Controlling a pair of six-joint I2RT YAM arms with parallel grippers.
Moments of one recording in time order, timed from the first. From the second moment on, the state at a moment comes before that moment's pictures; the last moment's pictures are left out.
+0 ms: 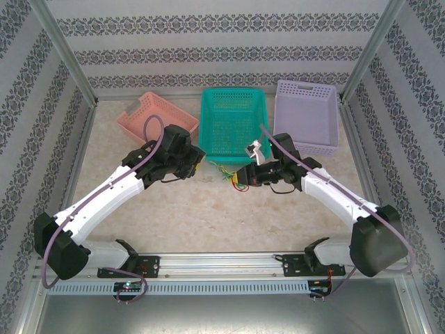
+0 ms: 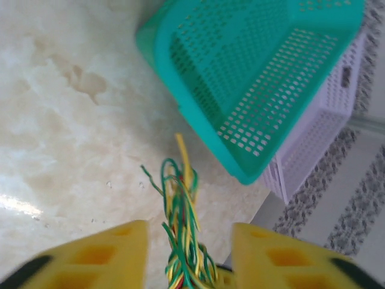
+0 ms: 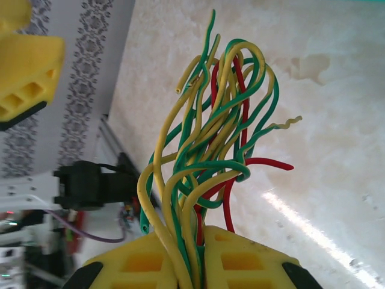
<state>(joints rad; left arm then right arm) -0.62 1.30 1.19 -0.67 0.08 -1.55 0.43 1.32 0.88 -0.42 -0.86 0.52</state>
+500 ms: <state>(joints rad) -0.63 1.47 1.14 -0.49 0.26 -1.60 0.41 1.36 0.92 -0.39 -0.99 0.69</state>
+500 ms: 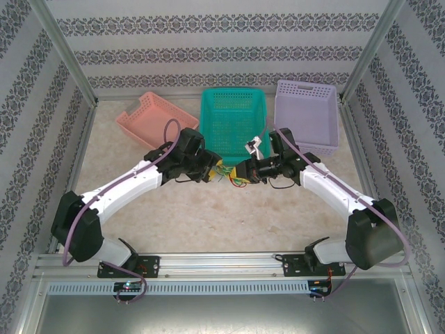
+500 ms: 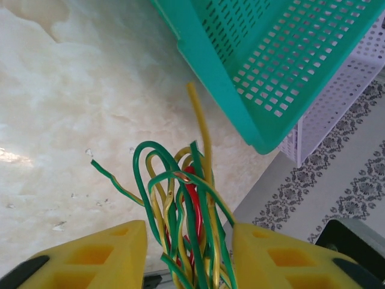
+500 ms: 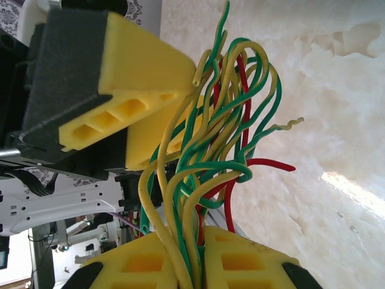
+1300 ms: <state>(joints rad) -0.62 1.59 1.40 -0.80 0.27 -1.40 0.51 1.33 1.03 -0.67 -0.74 0.36</state>
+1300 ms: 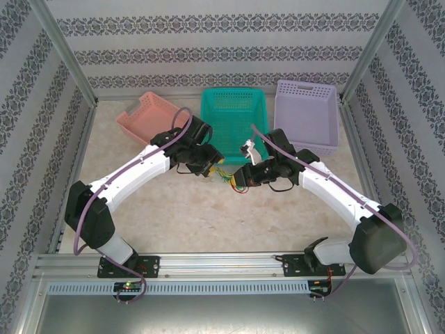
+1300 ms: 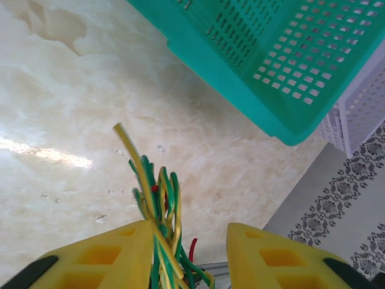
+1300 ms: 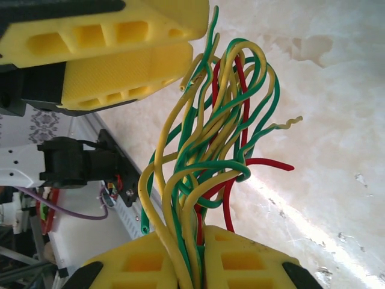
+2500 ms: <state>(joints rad) -0.61 1.62 1.40 -0.83 0.34 -1.40 0.55 1.30 1.03 -0.70 -0.61 0.29</state>
